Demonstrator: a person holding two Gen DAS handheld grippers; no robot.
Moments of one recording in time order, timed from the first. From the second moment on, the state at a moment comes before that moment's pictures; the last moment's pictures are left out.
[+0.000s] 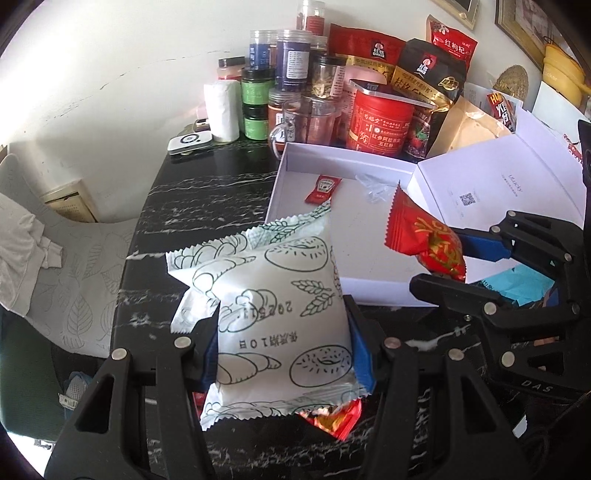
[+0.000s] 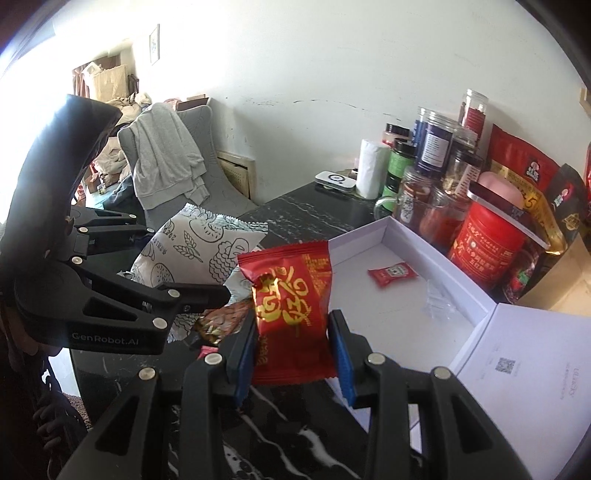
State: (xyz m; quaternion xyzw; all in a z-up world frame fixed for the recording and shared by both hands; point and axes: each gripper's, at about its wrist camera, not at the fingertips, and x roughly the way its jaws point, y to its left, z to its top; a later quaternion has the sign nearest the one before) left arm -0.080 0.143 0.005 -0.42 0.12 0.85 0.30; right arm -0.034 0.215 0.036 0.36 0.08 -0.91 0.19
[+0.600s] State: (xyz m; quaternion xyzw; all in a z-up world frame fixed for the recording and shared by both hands) left arm -0.119 0.197 -0.015 -0.43 0.14 0.81 0.36; right arm -0.065 0.257 0.022 0.39 0.05 -0.91 0.10
